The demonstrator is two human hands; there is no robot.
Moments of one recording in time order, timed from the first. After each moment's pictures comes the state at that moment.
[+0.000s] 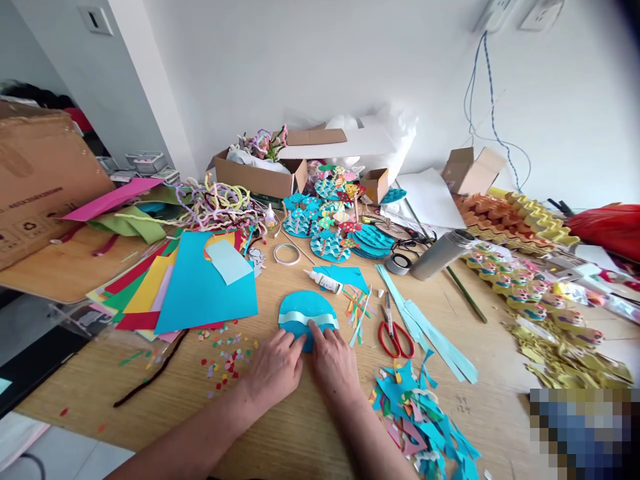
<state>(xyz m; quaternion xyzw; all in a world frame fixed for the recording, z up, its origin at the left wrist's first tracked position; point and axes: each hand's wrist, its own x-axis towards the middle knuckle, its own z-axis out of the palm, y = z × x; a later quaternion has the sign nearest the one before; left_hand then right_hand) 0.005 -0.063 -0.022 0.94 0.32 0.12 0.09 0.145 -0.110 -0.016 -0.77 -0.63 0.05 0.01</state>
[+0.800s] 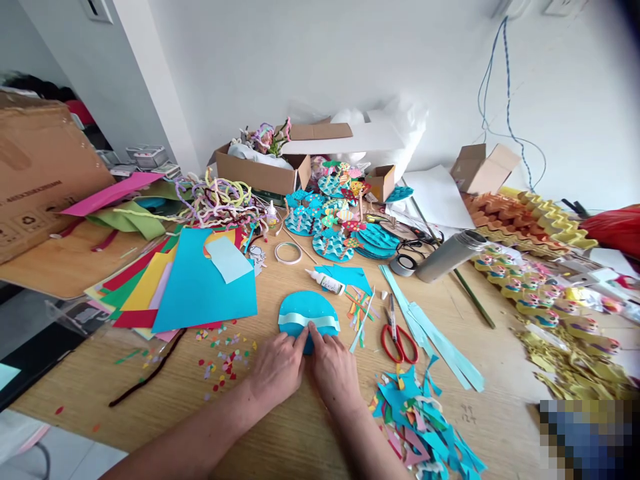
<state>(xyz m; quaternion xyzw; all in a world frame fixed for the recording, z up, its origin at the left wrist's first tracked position) 0.015 -0.060 -0.023 0.93 0.34 0.07 0.11 0.142 -0.109 -0.013 -0.78 -0.62 0.10 0.00</state>
